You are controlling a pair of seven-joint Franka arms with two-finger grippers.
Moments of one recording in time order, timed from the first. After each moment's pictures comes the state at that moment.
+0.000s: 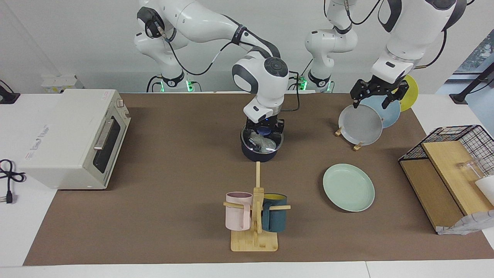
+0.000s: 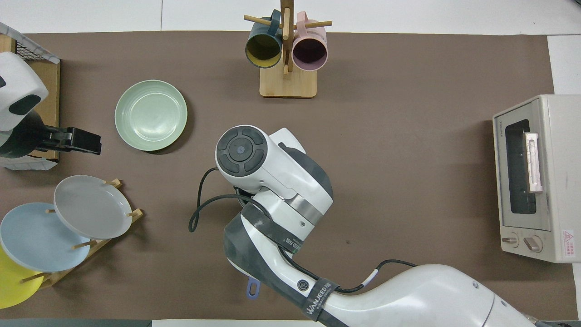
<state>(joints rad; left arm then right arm) -0.06 -0.05 -0.10 -1.66 0.01 1.60 -0.02 0.34 0.51 0.49 -1.49 -0.24 1.89 1.01</state>
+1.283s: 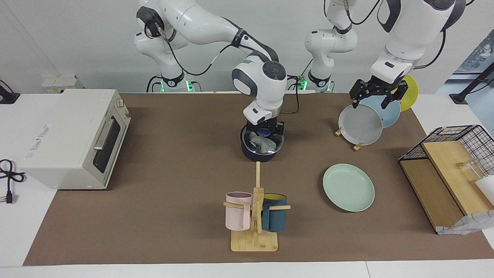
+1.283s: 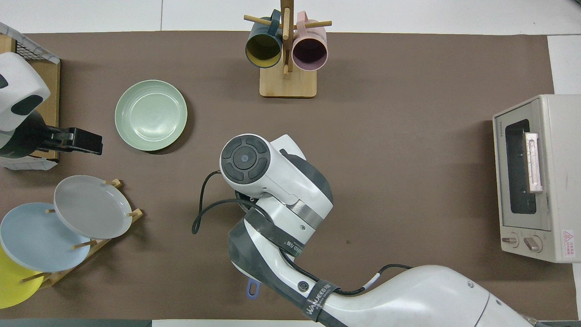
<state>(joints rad) -0.07 -0.05 -0.10 -1.66 0.01 1.60 -0.03 0.33 0.50 0.49 -1.55 -0.23 1.95 1.05</state>
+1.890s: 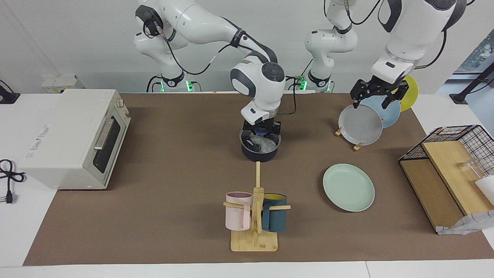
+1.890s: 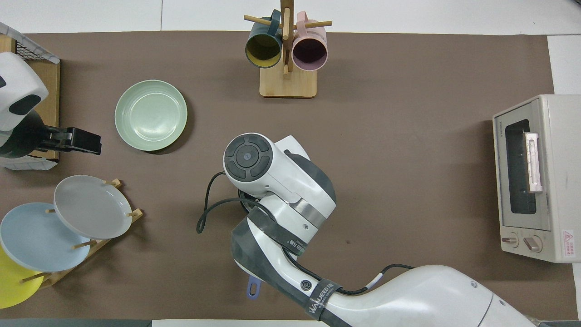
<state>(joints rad) -0.07 -0.05 -0.09 -1.66 0.01 1.60 -0.03 0.32 0.49 0.50 -1.56 -0.22 1.91 1.05</state>
